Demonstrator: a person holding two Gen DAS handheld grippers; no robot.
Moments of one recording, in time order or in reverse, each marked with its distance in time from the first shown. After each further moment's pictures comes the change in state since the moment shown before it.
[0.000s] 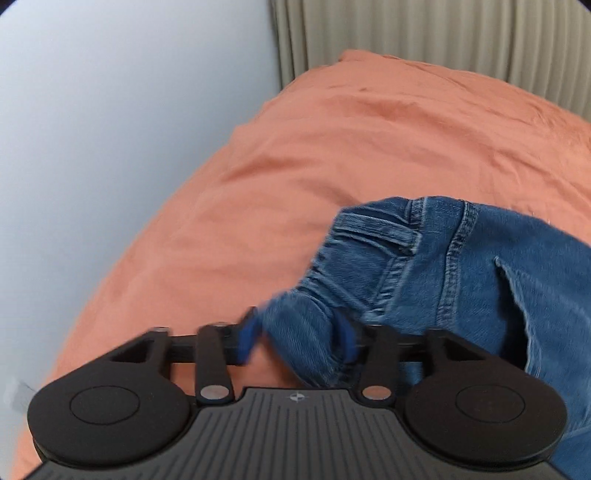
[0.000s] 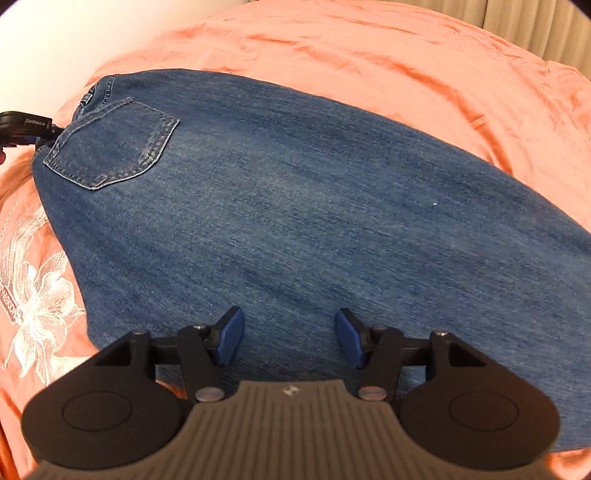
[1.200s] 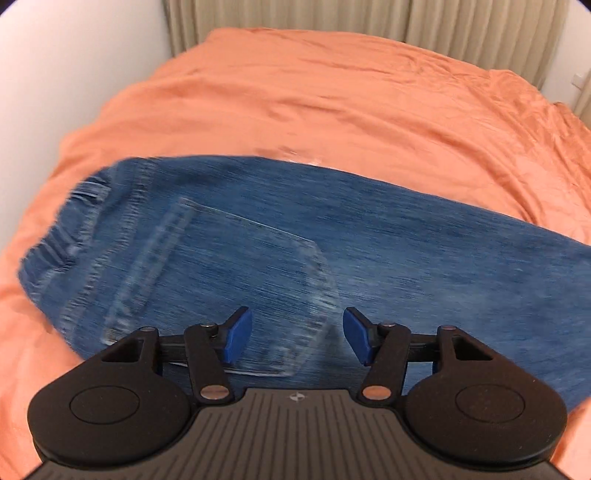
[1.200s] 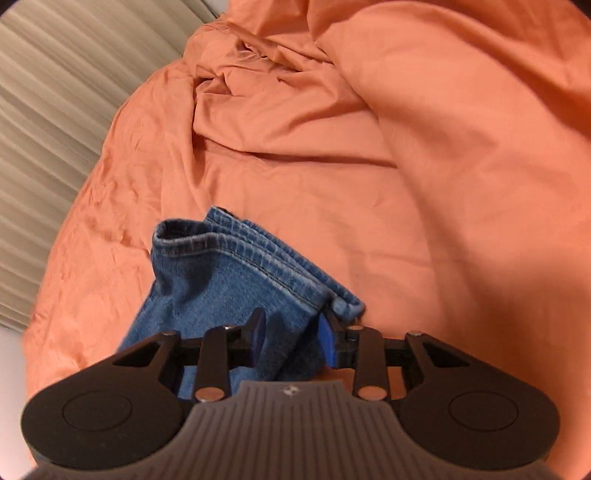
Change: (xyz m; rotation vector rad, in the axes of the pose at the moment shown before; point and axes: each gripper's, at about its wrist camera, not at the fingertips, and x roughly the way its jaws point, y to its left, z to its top) left arm -0.068 -0.194 -0.022 0.116 0.114 -0.267; right arm -0.161 -0.458 -0.215 1.263 -0.337 -0.215
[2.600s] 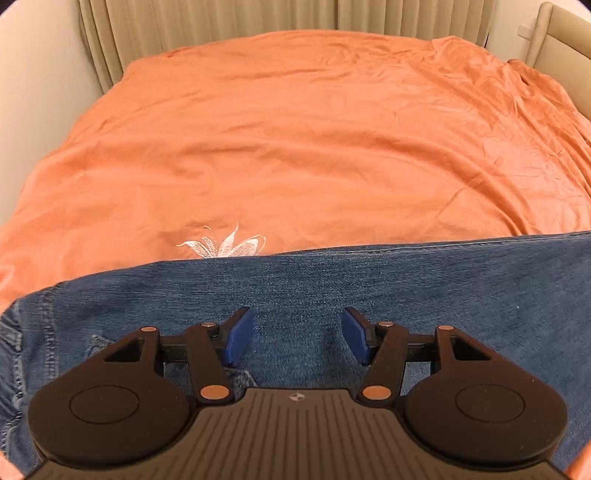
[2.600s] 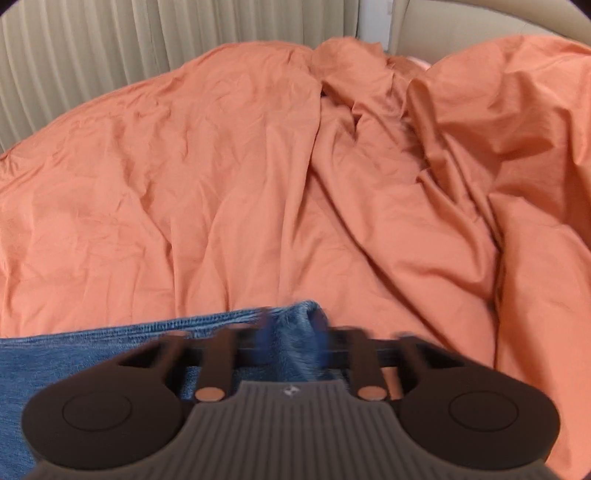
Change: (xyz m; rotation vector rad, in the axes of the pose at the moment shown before) left arm 0.056 -0.043 0.071 0.219 0.000 -0.063; right arm 0.058 0.119 0.030 -0.681 -0.064 -0.146
